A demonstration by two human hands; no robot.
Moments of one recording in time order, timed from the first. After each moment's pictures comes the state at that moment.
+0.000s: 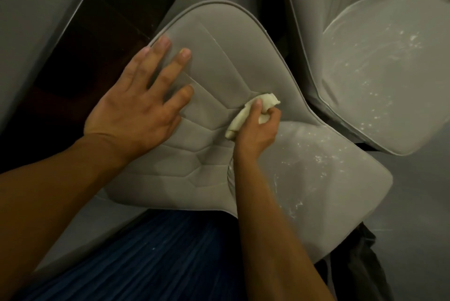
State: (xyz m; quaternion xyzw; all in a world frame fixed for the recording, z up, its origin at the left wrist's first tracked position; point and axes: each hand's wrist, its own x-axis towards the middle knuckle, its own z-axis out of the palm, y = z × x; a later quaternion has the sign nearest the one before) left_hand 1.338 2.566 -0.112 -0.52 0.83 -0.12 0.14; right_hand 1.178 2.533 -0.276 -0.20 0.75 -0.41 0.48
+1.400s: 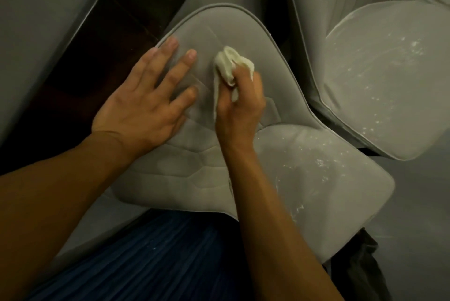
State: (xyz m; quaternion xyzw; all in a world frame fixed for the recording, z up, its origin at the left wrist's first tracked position) left_hand 1.336 2.565 -0.116 -0.53 0.83 -0.13 0.14; right_hand 1.195 2.516 -0.216 -0.53 0.56 -0.51 0.39
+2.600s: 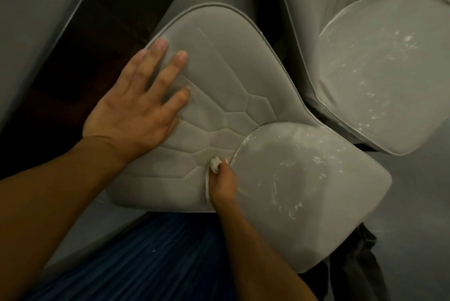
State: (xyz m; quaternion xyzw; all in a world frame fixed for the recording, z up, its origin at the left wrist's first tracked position) left_hand 1.340 2.567 -0.117 -0.52 0.83 -0.13 0.14; right_hand 1.184 2.655 -0.324 -0.46 0.62 -0.09 0.63
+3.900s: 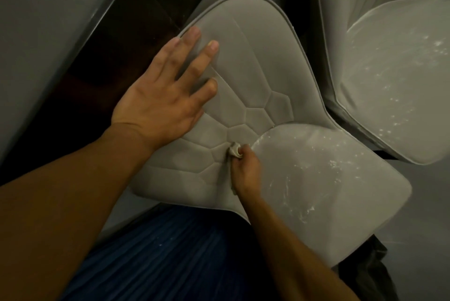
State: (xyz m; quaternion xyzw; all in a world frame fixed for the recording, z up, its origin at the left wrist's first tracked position) left_hand 1.336 2.565 -0.116 -0.53 0.82 -0.15 0.18; right_hand 1.173 2.631 -0.331 -0.50 0.62 -0.18 0.58
